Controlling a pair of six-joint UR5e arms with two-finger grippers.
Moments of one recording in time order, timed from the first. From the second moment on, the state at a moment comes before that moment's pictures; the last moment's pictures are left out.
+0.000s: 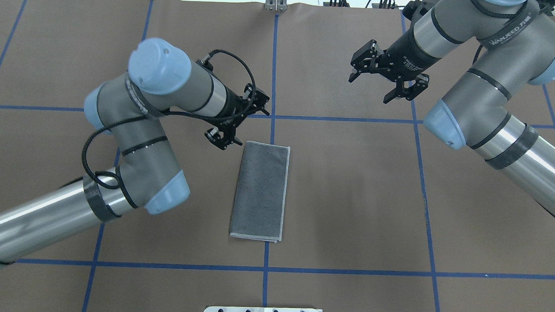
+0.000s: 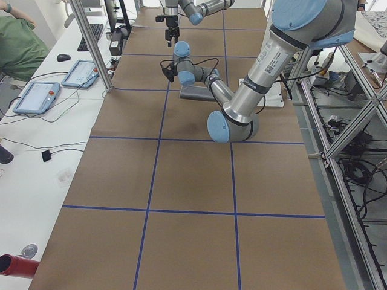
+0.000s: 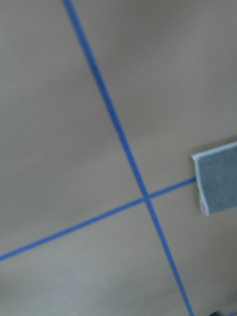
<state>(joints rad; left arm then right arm) -0.59 -2.27 -1.52 -2.10 -1.97 -2.04 0.96 -1.03 1.60 -1.26 2.38 1.35</state>
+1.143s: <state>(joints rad) -0.47 -2.24 -1.46 -2.12 -1.88 -1.96 0.97 -1.03 1.56 -1.26 2.38 1.29</state>
